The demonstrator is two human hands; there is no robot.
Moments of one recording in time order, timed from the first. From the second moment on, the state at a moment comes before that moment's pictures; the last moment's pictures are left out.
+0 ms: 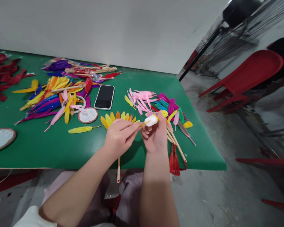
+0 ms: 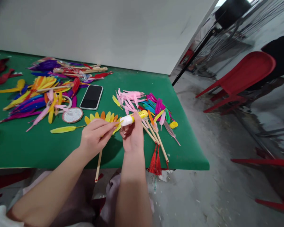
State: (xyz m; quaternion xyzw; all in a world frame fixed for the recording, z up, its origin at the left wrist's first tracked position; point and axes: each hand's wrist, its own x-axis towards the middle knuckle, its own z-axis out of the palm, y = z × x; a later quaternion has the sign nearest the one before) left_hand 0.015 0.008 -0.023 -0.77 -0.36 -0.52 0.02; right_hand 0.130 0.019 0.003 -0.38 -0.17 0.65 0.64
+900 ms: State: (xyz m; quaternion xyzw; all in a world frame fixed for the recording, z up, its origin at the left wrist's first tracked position) left_hand 0.015 0.006 -0.021 -0.78 -0.35 -0.53 0.03; right_hand 0.128 0.020 0.003 -0.39 -0.17 0.66 0.62
